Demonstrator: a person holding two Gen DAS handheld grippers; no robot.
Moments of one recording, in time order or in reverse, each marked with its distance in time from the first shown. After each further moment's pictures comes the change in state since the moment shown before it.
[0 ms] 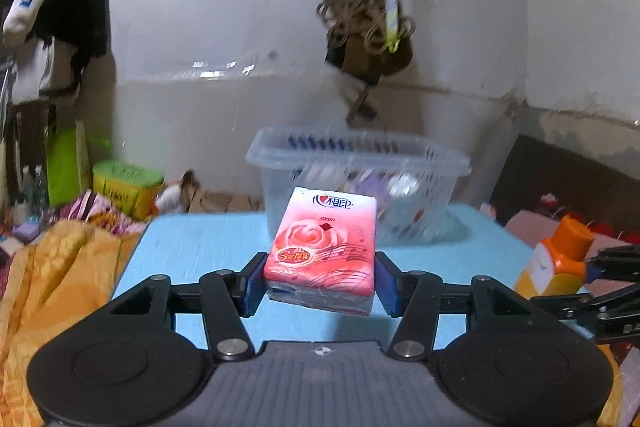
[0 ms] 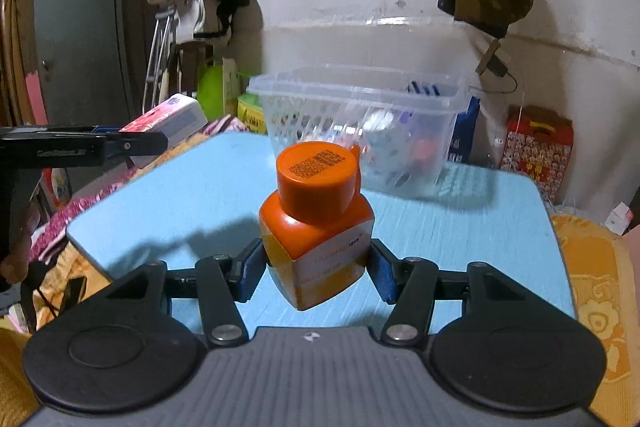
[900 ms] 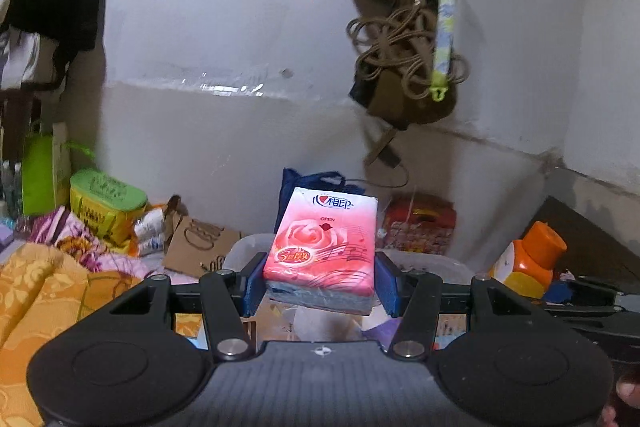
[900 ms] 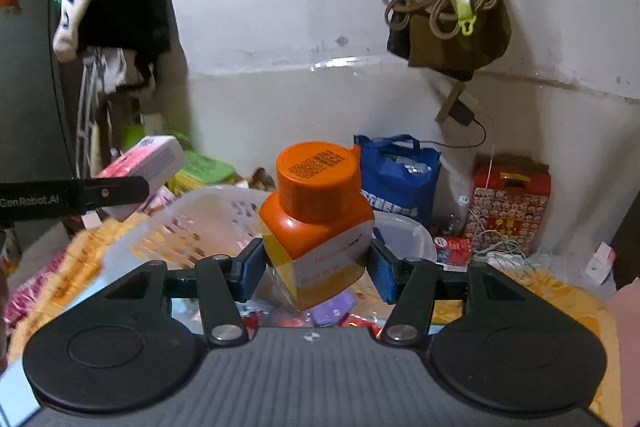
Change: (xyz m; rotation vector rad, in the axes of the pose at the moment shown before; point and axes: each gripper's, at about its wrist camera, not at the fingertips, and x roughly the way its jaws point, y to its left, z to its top) left arm 0.162 0.010 0.148 -0.147 0.018 0.032; right arm 0.133 -0.071 0.157 0.071 -0.038 -0.146
